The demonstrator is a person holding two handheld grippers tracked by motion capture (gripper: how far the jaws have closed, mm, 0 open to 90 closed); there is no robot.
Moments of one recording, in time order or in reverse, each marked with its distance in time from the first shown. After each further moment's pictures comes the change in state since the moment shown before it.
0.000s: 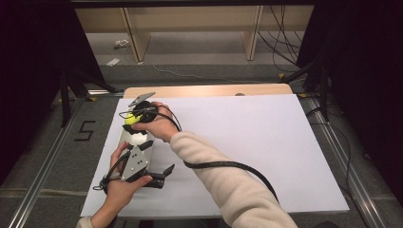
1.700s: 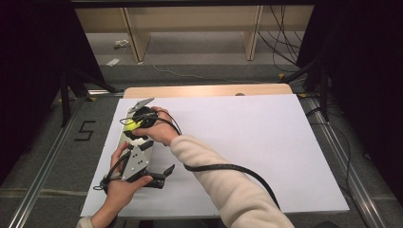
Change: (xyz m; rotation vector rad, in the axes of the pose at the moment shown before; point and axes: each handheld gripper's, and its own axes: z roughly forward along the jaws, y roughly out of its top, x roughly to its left) left arm 0.000 0.000 0.001 0.004 -0.005 -0.001; right arm 0.003 -0.015 0.012 0.034 0.023 -0.021
